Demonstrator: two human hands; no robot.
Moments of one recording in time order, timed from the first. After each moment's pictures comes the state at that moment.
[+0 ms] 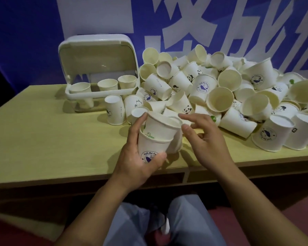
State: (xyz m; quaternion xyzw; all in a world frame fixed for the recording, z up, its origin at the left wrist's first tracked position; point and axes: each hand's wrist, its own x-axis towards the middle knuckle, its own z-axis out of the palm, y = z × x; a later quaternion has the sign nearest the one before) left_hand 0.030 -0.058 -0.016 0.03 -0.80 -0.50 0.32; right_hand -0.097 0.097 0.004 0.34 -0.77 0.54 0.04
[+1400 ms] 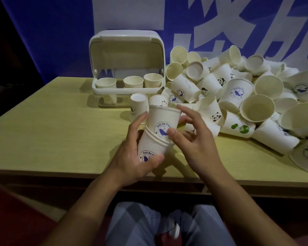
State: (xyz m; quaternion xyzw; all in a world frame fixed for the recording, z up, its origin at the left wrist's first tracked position) left_hand 0.053 -0.123 -0.022 0.05 -0.83 -0.48 0.27; right_hand -0.065 0.021 0.009 0.37 -0.62 0.68 -0.10
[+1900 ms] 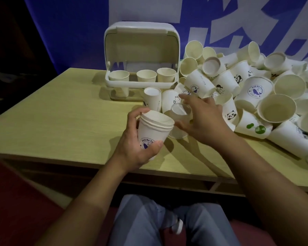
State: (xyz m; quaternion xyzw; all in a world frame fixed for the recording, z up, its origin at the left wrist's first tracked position) left_hand 0.055 -0.152 -0.031 0.07 -0.80 -0.47 0.36; right_hand -0.114 -0.017 0.029 0.46 -0.86 0.21 0.07
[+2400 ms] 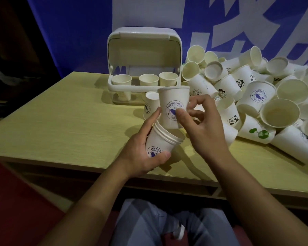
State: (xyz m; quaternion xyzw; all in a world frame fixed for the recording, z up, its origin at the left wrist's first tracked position) left_hand 0.054 -0.147 -0.024 0.05 -0.84 -0.47 0.26; right_hand -0.077 -0.019 0.024 0.39 -0.65 0.65 -0.03
